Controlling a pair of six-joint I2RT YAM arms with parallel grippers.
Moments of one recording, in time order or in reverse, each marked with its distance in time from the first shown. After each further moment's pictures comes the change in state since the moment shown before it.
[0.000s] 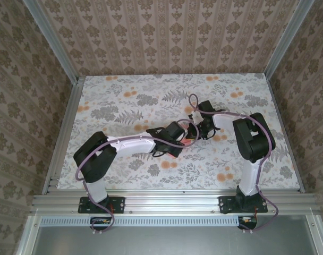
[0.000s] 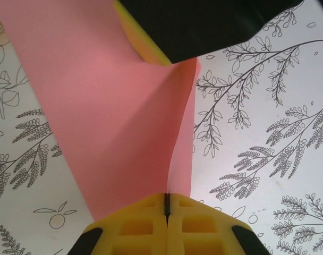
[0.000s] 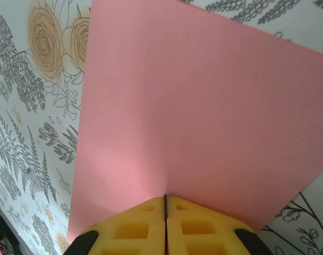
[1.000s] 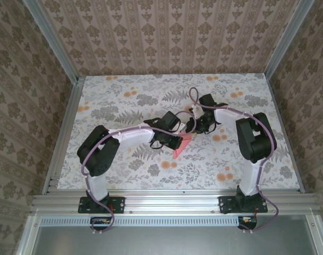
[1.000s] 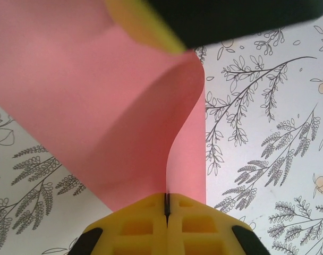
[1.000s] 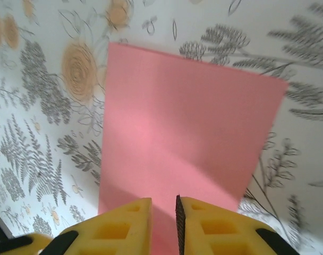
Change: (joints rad) left arm 0.117 0.075 0.097 -0.053 0.206 0.097; right arm -0.027 -0.036 0.090 -0.081 0.036 -0.064
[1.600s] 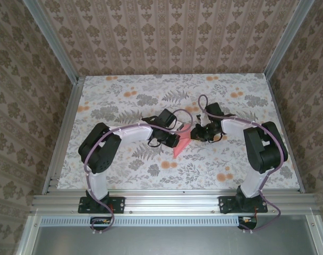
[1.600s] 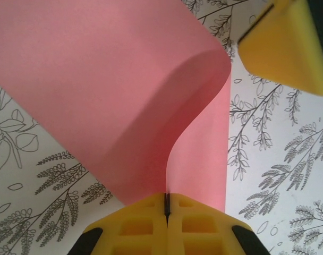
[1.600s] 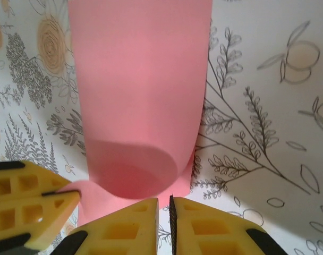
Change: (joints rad) left arm 0.054 0.039 0.001 0.012 0.058 0.034; right arm -0.008 -0.147 -0.257 0.150 0.003 0.175
